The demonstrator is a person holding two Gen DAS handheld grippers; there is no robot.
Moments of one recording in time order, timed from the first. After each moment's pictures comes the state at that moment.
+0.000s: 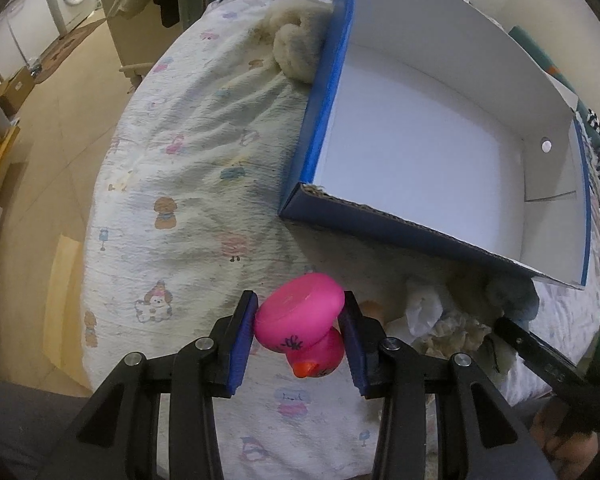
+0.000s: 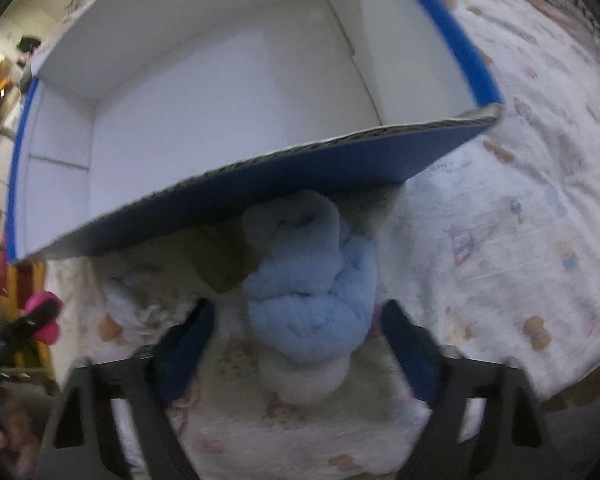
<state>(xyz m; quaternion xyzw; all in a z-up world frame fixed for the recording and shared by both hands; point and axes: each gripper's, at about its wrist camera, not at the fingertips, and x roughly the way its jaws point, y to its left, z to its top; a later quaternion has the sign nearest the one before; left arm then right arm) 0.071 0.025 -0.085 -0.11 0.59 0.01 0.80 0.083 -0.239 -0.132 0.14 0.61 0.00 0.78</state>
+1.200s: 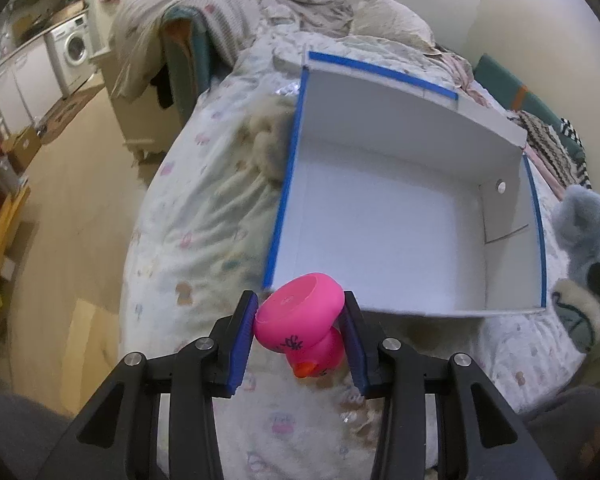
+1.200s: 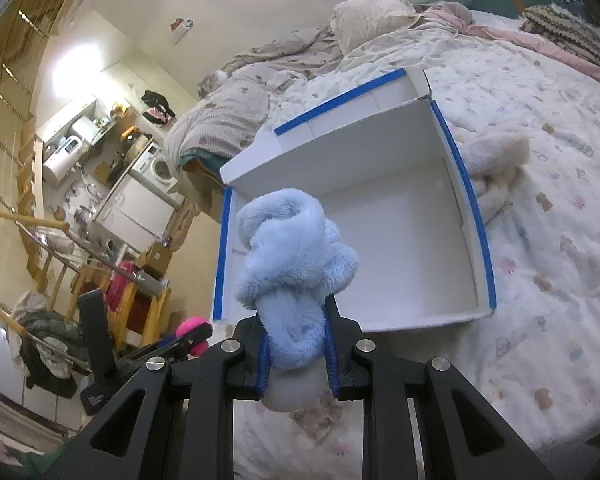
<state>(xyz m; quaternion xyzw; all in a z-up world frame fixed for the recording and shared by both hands) 0.071 0.004 0.002 -0.07 0.49 0.01 0.87 0.057 -0.261 0.026 0.23 0.43 0.20 0.85</state>
